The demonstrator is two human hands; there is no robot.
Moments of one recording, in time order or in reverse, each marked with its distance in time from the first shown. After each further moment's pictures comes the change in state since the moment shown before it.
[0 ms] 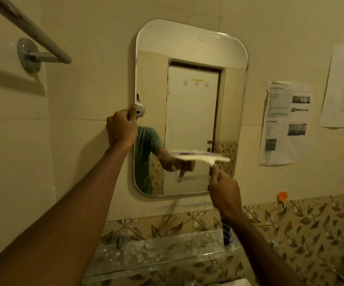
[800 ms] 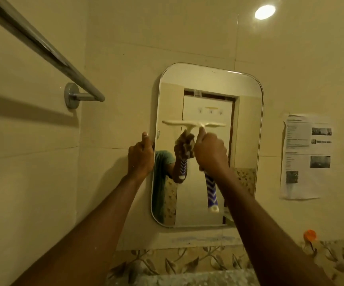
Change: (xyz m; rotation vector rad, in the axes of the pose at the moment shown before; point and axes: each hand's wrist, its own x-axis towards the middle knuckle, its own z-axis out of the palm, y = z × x) left_hand 0.005 0.000 -0.008 -0.261 -0.121 -0.189; right_hand 0.089 -0.164 -0.009 0.079 -0.015 -0.122
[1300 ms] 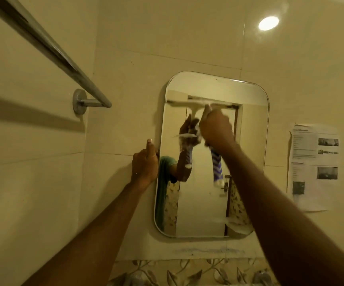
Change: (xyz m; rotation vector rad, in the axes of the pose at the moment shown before) left_hand -0.003 -0.002 -0.001 -0.073 -0.033 0.025; right_hand 0.050 -0.044 -0.018 0.050 0.017 -0.110
